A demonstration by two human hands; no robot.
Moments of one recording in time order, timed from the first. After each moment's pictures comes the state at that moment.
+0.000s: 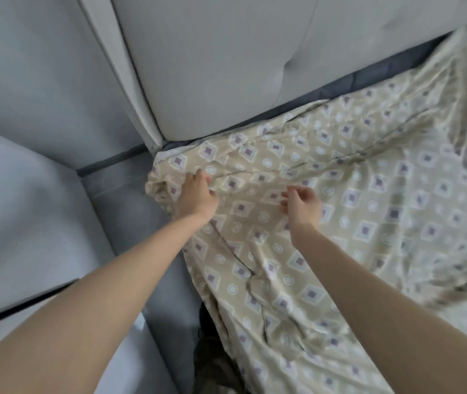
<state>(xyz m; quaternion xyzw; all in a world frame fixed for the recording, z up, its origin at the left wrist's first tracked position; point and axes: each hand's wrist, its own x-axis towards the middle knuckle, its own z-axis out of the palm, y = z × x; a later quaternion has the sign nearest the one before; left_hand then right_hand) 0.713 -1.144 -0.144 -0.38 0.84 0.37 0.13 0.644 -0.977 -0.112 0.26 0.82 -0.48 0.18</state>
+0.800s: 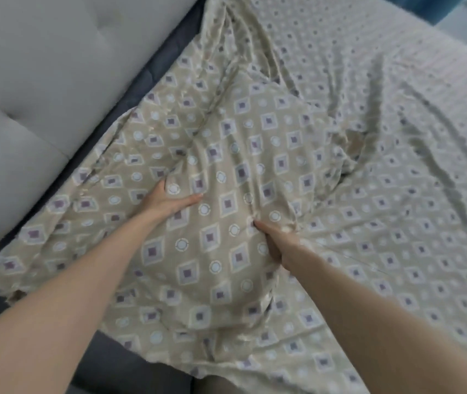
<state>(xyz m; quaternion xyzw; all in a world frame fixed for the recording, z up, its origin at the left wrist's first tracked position) 0.578 -0.949 -0.125 -0.19 0.81 0.45 0.32 0.667 -0.701 -0.146 0.54 0.57 -0.57 0.25</state>
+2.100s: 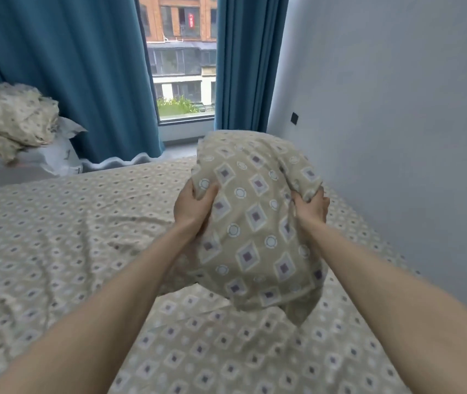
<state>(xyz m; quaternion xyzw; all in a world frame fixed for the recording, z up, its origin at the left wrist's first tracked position) 0.759 -0.183 0.241 0.26 0.75 0.56 0.22 0.929 -0.013 0.217 0.61 0.62 -0.39 -0.30</state>
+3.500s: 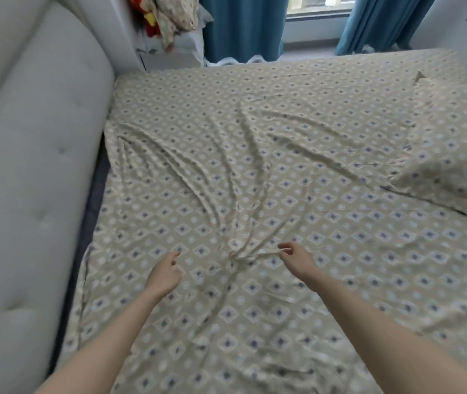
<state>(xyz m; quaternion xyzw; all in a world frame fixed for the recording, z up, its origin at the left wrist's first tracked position) 0.616 -0.823 0.039 0.11 0.90 0.17 0.38 0.774 -0.567 0.034 0.45 0.72 -0.51 0.15</state>
